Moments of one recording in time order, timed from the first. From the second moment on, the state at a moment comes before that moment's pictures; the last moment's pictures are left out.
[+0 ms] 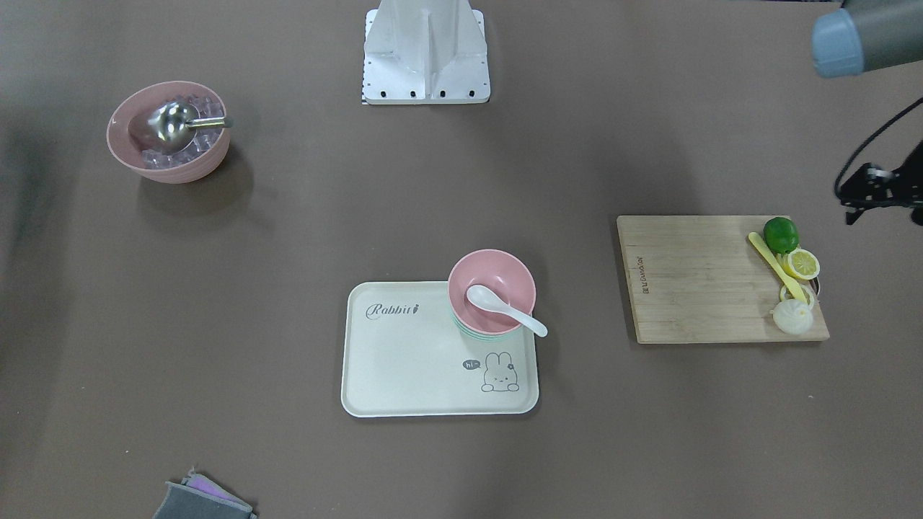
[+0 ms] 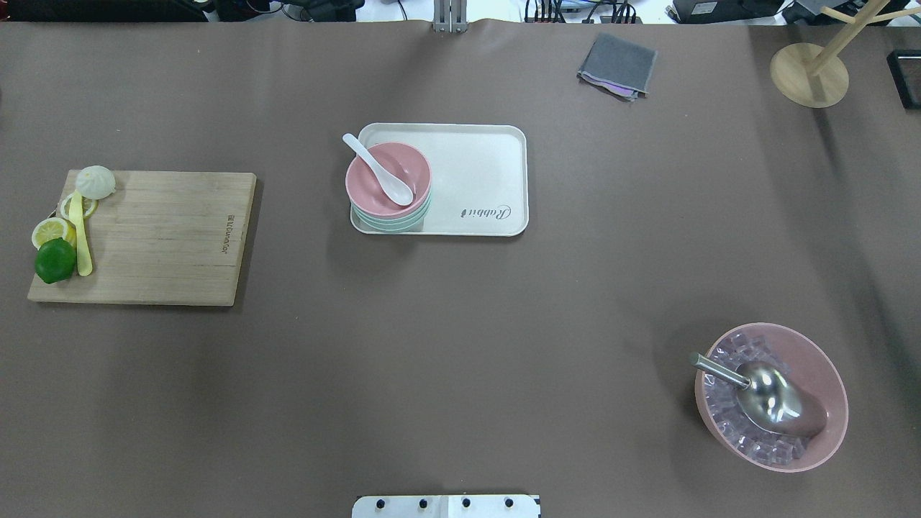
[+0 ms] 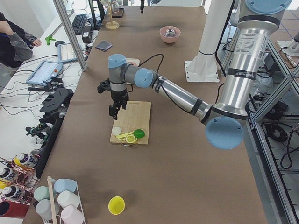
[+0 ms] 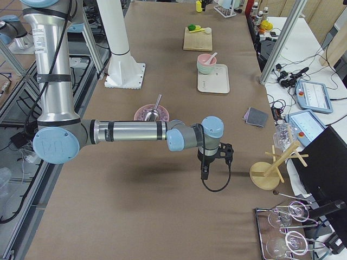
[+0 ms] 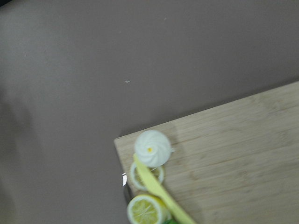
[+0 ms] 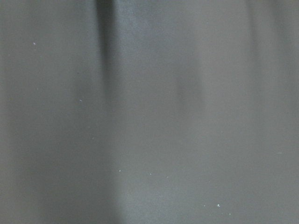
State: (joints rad) left arm -1.32 -1.73 -1.86 -1.36 -2.12 0.05; right arm 1.38 -1.53 1.56 -1.41 2.24 0.33
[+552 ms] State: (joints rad) left arm -1.55 -1.55 -1.78 -1.39 -2.19 0.37; right arm 1.40 -1.54 1.56 -1.41 2.24 0.33
